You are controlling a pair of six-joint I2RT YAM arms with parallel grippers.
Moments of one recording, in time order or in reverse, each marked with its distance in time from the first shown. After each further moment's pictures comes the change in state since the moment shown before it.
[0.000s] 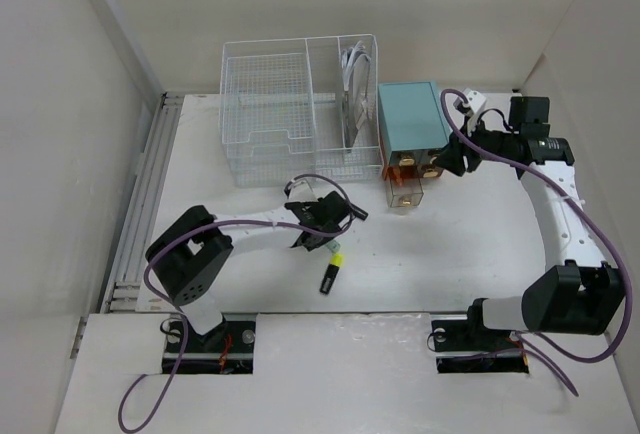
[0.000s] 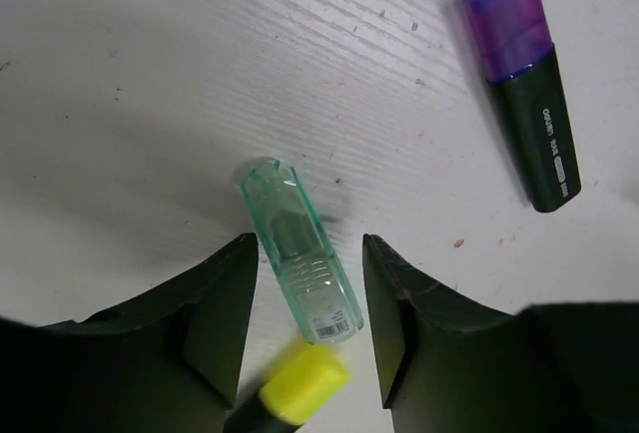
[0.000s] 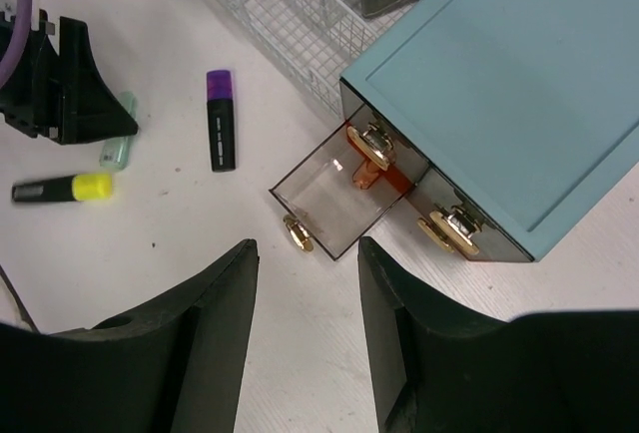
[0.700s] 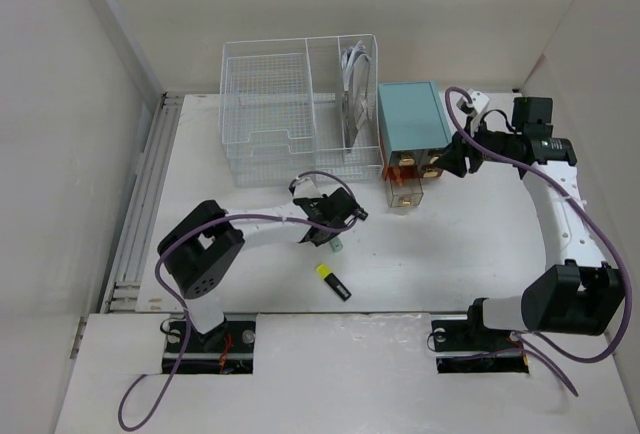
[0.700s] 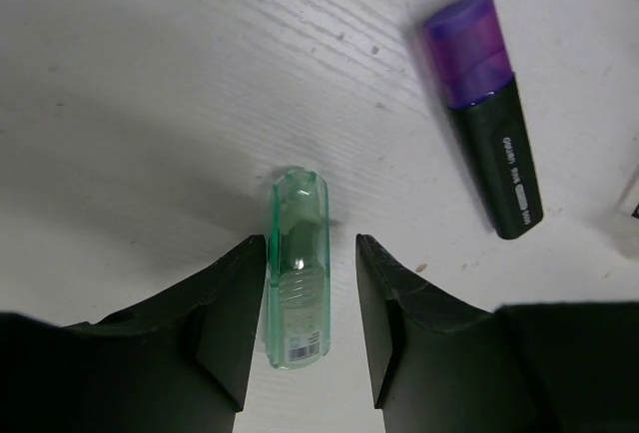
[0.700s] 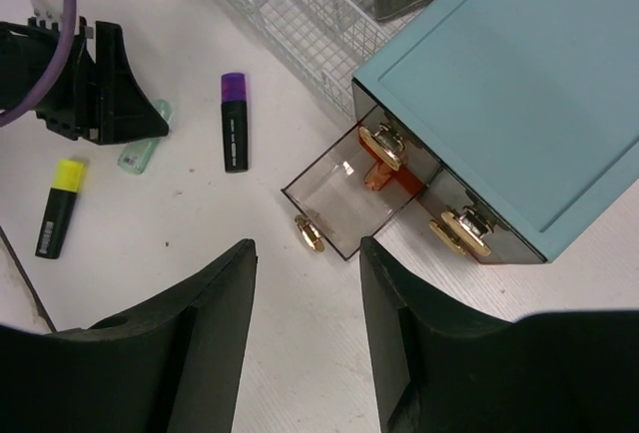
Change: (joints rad) left arm -0.006 0.059 0.053 -0.008 -0.026 -0.075; right arm -0.020 0.000 0.000 -0.021 -0.045 -0.008
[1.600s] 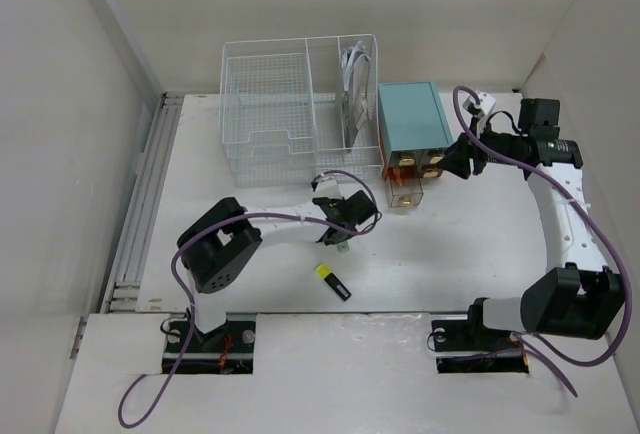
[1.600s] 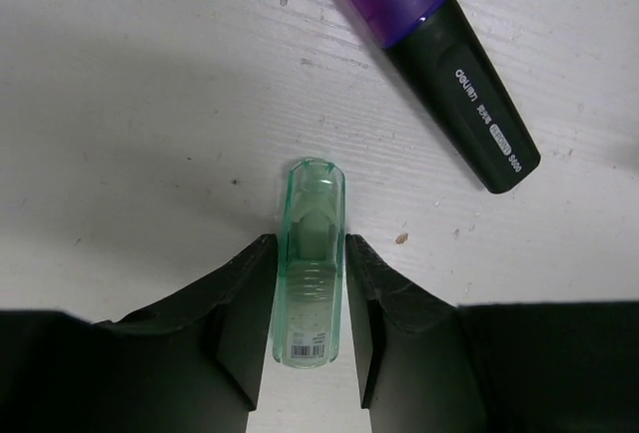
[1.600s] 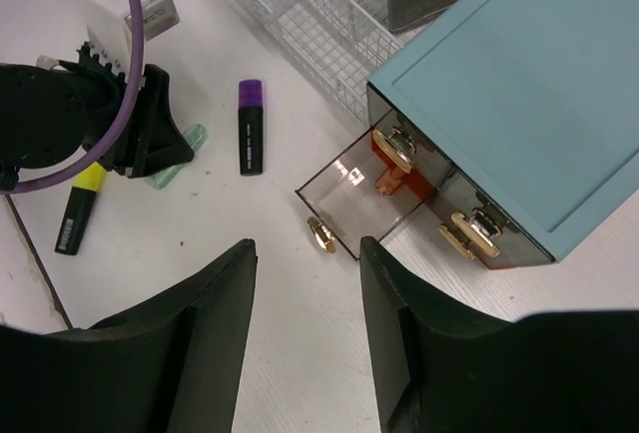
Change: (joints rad) left arm -0.068 0.118 0.147 -0.074 -0.031 0.152; right arm -0.038 -0.015 0.000 -0.032 -0.071 -0.026
